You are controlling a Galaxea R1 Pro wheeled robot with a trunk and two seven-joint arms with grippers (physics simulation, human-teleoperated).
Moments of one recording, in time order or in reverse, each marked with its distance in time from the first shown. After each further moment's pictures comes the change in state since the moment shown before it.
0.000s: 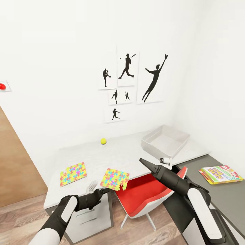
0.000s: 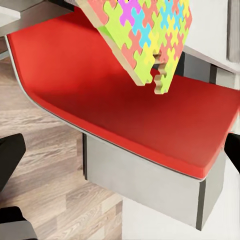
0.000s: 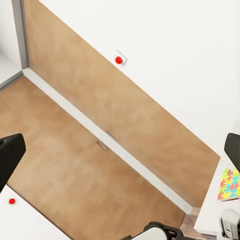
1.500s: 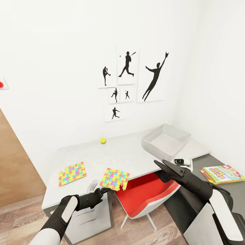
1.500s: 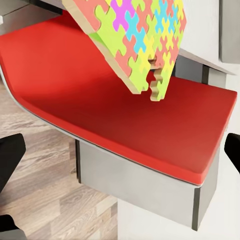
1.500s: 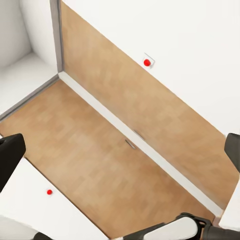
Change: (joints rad) left arm 0.000 -0.003 -0.005 0.000 -0.003 -0.004 -0.046; right arm 0.022 -0.078 -0.173 0.001 -0.020 0.170 0.255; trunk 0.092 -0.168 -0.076
